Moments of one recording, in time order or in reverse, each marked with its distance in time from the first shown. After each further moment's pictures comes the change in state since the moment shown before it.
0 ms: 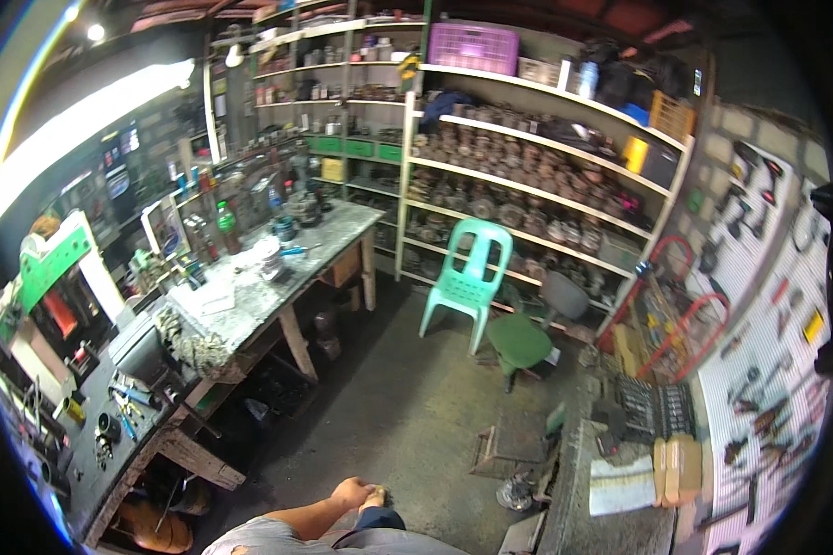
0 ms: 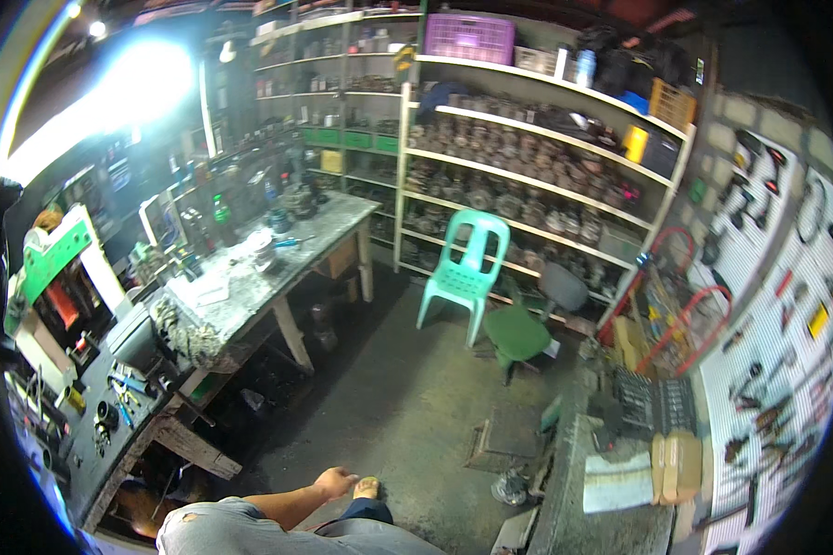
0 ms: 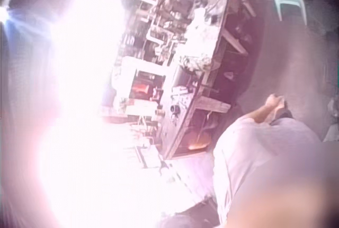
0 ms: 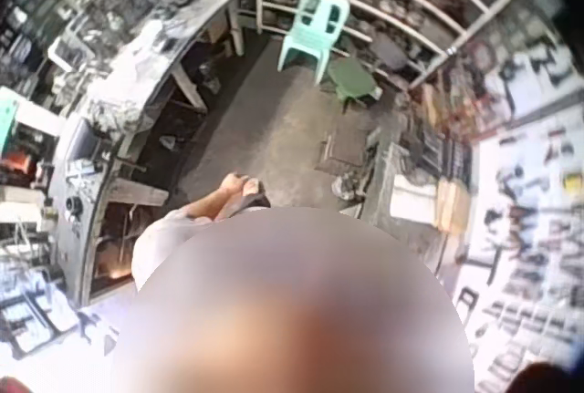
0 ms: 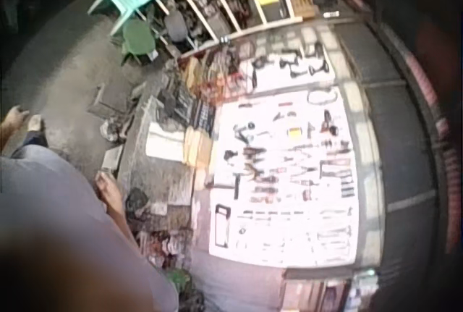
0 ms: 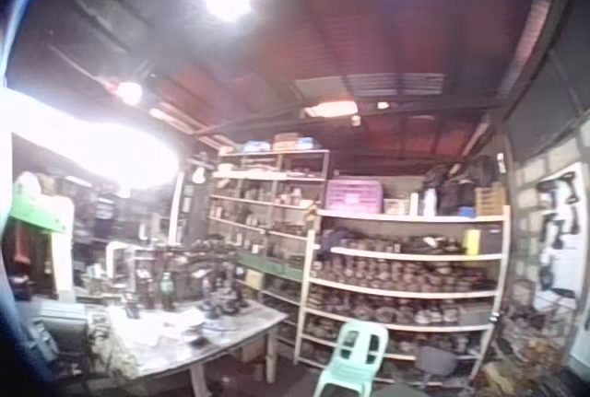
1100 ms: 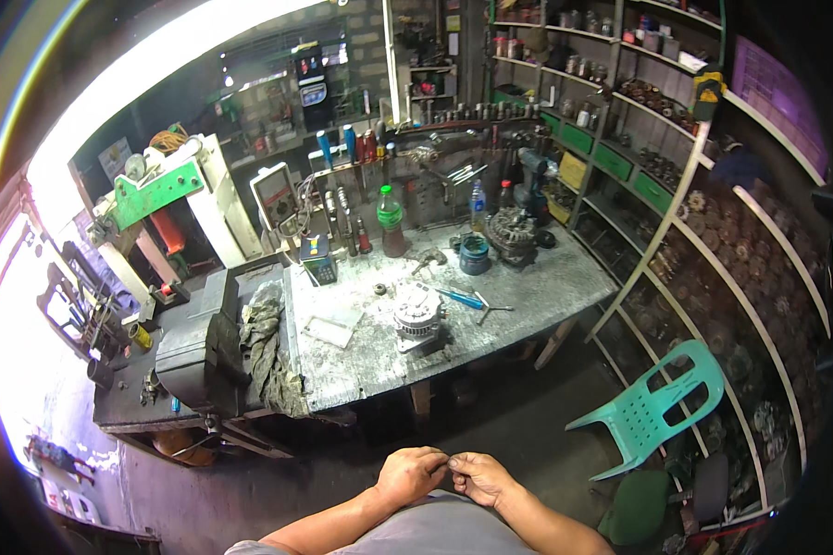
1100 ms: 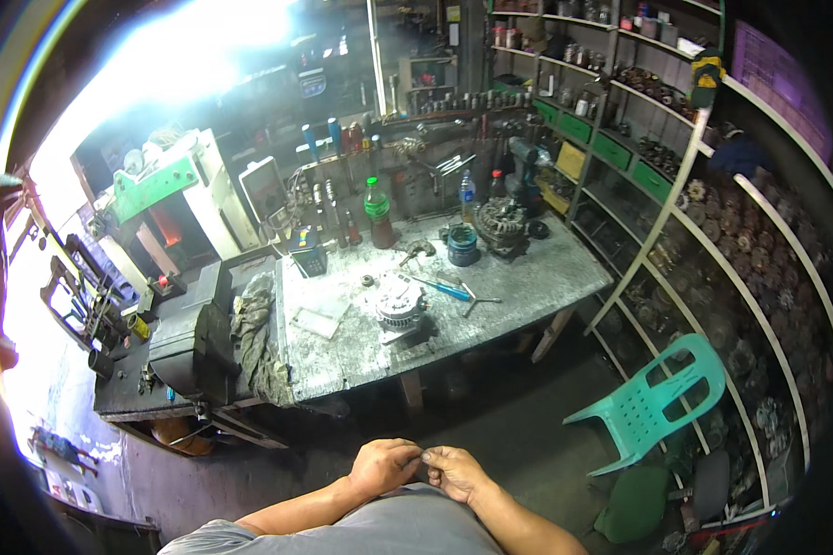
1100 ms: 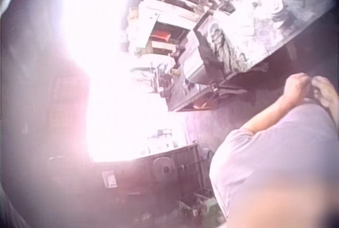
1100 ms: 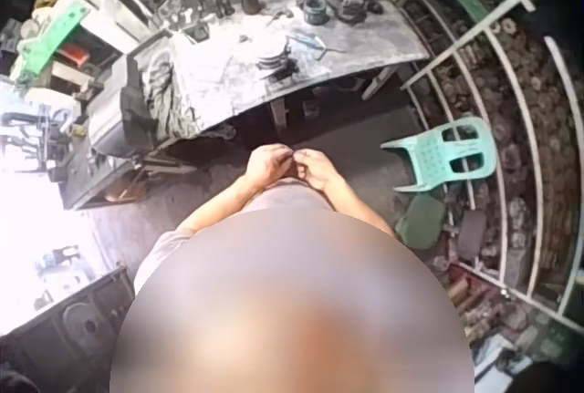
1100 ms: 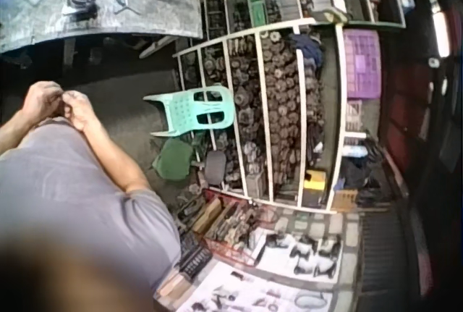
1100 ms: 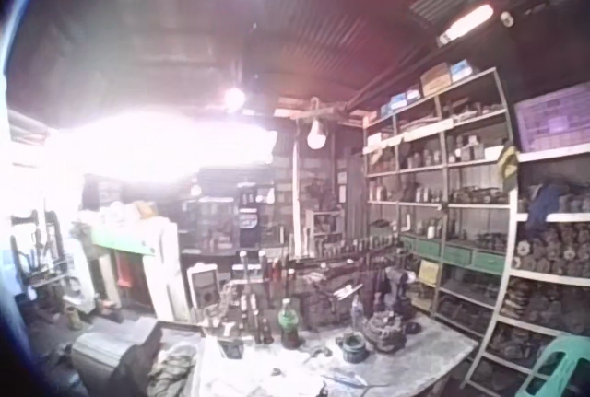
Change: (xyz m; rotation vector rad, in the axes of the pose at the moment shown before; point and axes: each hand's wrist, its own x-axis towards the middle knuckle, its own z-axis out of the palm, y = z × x) left_hand 0.222 0.232 -0.421 -0.069 0.988 0.504; right_hand 0.410 -0.231 0.843 -0.761 -1.057 0.617
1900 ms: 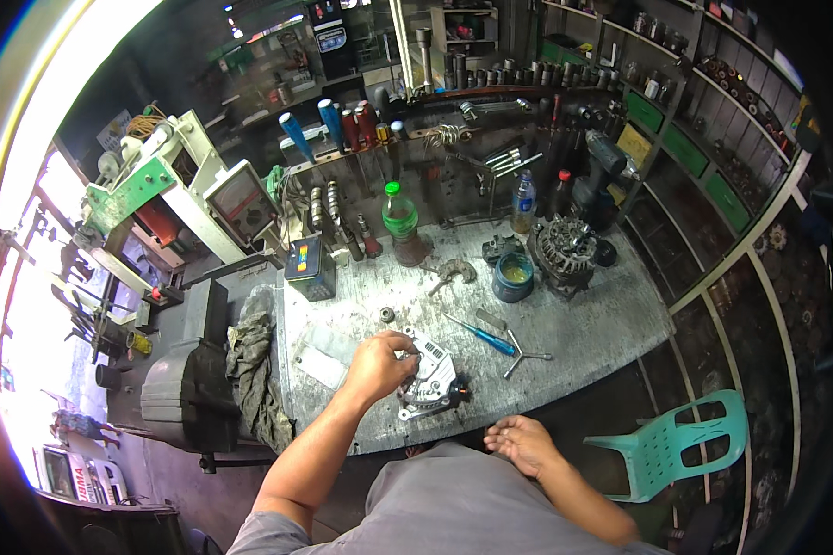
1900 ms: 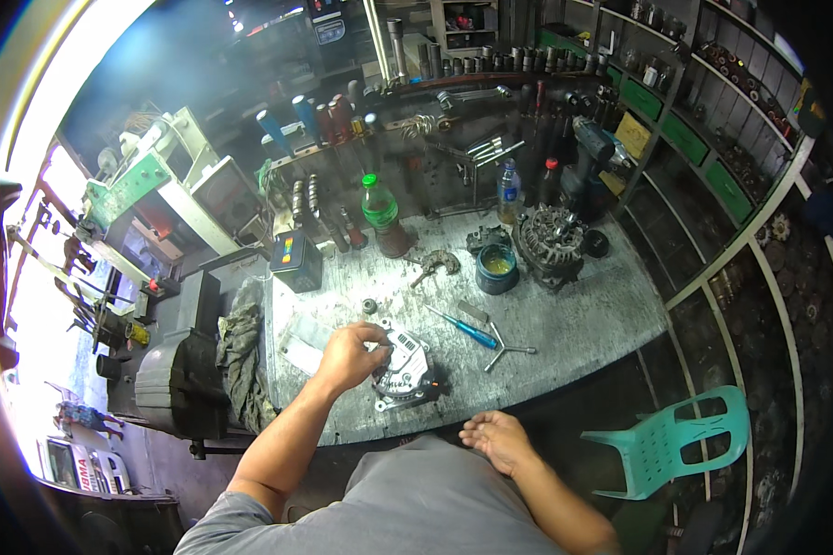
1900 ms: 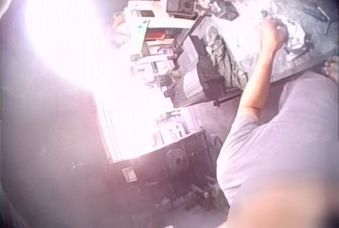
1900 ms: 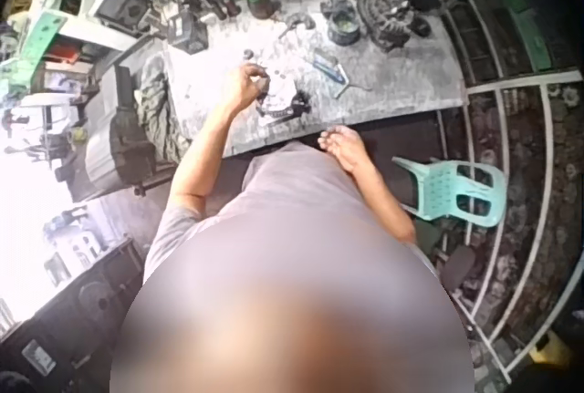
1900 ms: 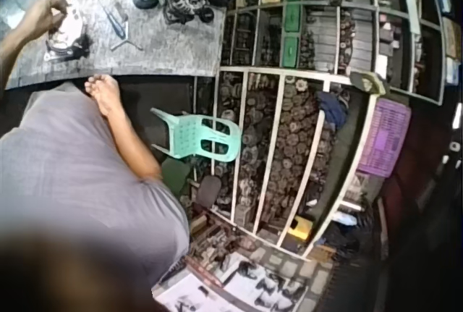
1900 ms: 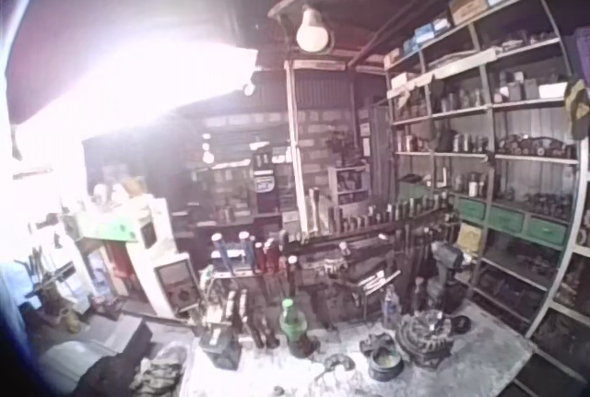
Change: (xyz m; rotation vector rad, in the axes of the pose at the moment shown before) left_hand 0.319 -0.210 -0.085 0.045 0.031 -0.507; right_hand 0.178 -0.231 -0.071 -0.127 0.184 -0.013
